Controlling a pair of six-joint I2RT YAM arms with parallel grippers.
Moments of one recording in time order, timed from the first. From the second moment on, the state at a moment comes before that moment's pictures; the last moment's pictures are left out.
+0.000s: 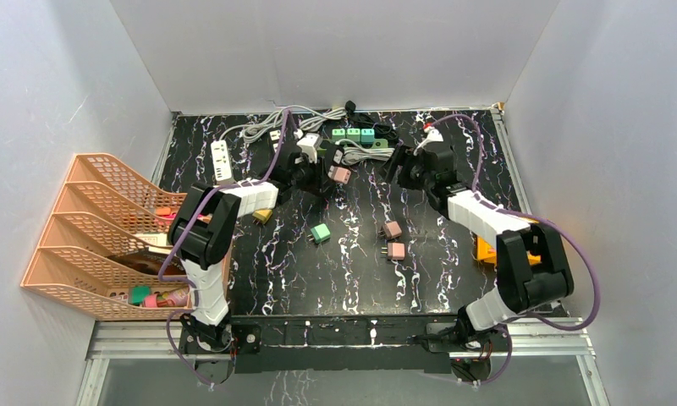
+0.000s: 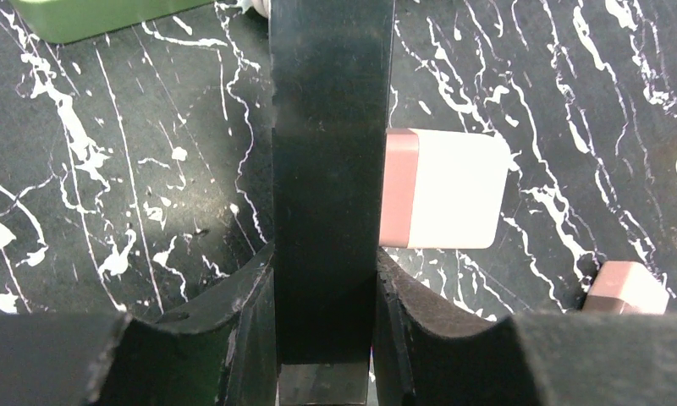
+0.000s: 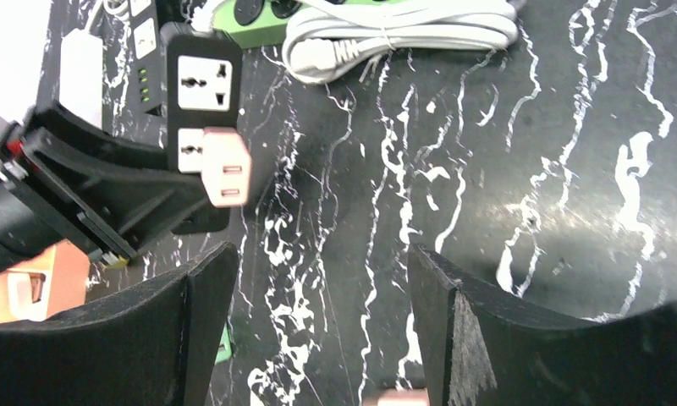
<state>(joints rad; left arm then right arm) -0.44 1.93 1.14 0.24 0.26 -0.24 0.33 1.48 0.87 0.13 -0.18 0.53</state>
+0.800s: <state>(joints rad) -0.48 1.91 1.14 0.23 0.22 -0.24 0.43 1.94 1.09 0.45 -0.35 0.69</state>
